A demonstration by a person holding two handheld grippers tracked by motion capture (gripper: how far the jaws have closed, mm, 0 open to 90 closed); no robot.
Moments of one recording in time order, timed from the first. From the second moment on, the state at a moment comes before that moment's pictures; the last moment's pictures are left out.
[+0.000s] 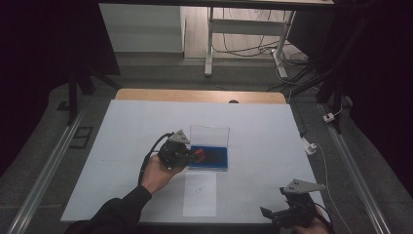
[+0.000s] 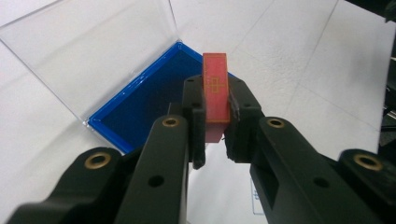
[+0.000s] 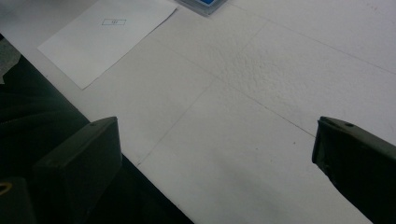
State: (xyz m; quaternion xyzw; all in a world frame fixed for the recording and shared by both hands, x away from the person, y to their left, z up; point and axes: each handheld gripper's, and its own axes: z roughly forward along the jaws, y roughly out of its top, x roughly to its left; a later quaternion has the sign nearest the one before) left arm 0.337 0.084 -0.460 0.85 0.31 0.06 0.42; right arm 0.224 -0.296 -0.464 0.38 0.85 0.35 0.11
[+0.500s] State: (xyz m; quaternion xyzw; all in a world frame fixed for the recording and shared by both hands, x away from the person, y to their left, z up) left arm 0.362 0.064 -0.477 0.86 0.31 0.06 0.41; right arm 0.224 -0.296 -0.464 0.38 0.85 0.35 0.11
